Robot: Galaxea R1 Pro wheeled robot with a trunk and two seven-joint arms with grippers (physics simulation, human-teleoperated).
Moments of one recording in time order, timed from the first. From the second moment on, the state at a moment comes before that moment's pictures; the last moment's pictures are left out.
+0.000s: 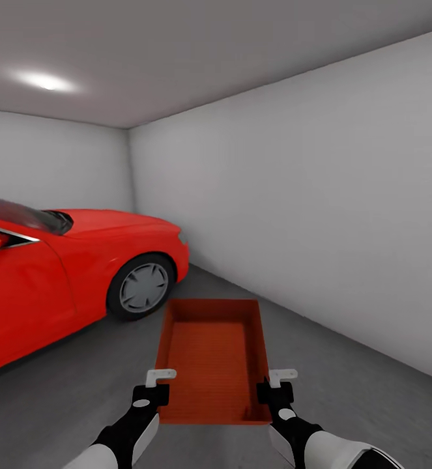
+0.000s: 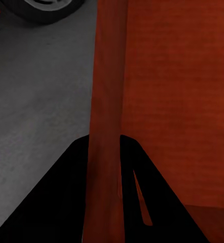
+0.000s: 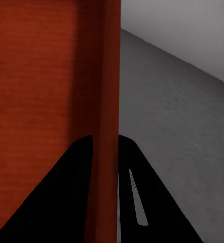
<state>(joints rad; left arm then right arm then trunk) -0.56 -0.10 -0.15 -0.36 0.11 0.03 0.27 -0.68 0.13 0.53 -0.01 -0.40 -0.35 -0.25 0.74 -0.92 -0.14</state>
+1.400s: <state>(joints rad) -0.56 -0.10 -0.15 -0.36 0.11 0.03 0.27 -0.68 0.13 0.54 -0.01 -0.40 -0.35 -0.25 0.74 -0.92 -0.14</state>
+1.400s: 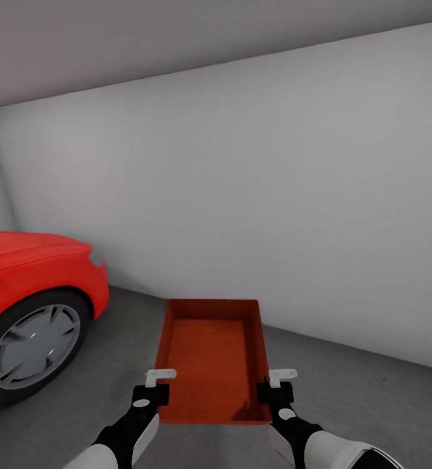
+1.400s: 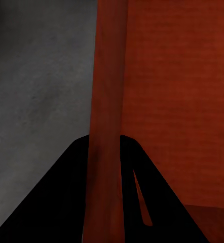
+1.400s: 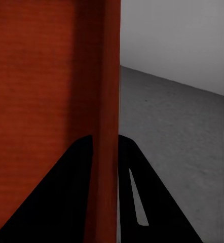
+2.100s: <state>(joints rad) -0.56 -0.10 -0.15 -0.36 0.11 0.03 0.27 -0.68 0.14 0.54 -0.01 -0.40 -0.35 -0.25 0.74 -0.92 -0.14</state>
